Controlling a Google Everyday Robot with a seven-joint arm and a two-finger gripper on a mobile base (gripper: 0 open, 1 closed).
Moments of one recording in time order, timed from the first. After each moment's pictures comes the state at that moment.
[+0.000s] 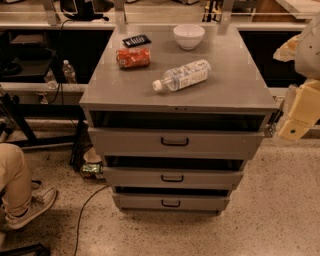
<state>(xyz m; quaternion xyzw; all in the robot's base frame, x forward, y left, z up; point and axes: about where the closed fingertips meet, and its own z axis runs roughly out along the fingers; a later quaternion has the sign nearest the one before) 0.438 -0.212 0.992 -0.60 0.78 -0.05 0.18</state>
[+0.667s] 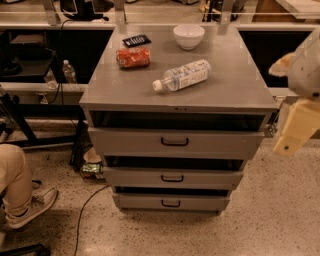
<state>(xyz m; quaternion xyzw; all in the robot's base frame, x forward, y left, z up) 0.431 -0.211 0.968 -0.60 0.78 -0.05 0.18</state>
